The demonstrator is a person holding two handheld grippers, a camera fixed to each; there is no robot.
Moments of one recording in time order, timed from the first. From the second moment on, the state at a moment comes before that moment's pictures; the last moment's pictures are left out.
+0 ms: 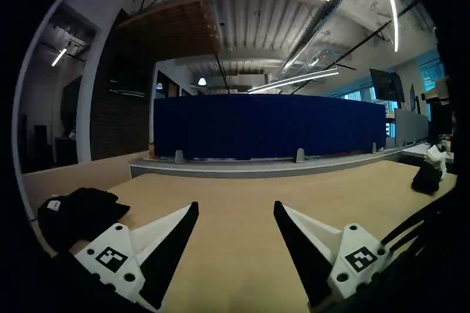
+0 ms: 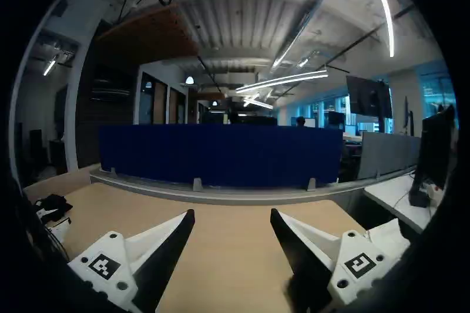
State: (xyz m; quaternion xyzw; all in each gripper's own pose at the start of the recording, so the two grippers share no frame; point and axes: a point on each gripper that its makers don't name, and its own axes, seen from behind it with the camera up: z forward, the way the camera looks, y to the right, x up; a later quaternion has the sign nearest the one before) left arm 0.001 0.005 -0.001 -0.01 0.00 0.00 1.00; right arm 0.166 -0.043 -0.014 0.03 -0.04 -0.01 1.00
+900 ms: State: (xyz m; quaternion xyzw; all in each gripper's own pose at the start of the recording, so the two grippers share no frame) left arm 0.001 0.005 -0.004 -0.01 0.00 0.00 1.00; right arm 0.164 -0.009 -0.010 0.01 0.00 -0.02 1.00
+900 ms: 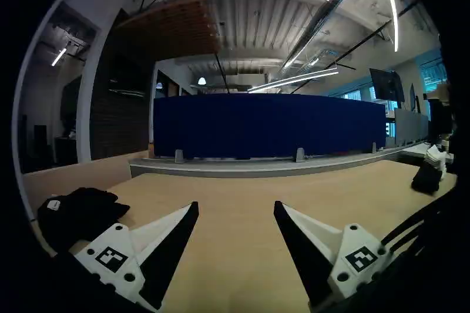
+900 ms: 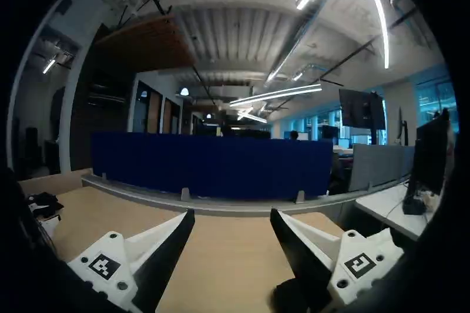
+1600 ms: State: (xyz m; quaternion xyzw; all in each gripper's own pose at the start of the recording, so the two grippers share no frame) left arm 0.001 0.004 -0.004 -0.01 0.00 0.00 1.00; right arm 0.067 0.018 -0.007 -0.02 0.00 0.00 1.00
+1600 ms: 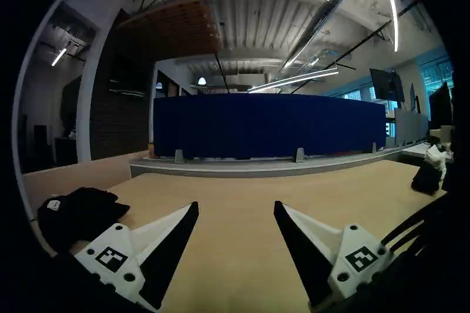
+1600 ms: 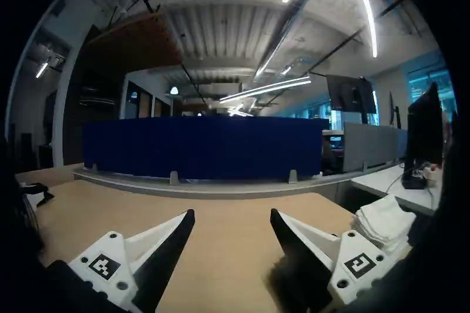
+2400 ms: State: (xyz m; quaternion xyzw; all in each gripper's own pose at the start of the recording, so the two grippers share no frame) left arm 0.001 0.005 -0.003 -0.01 0.00 0.00 1.00; right arm 0.015 0.029 0.001 -0.03 0.00 0.04 1.00
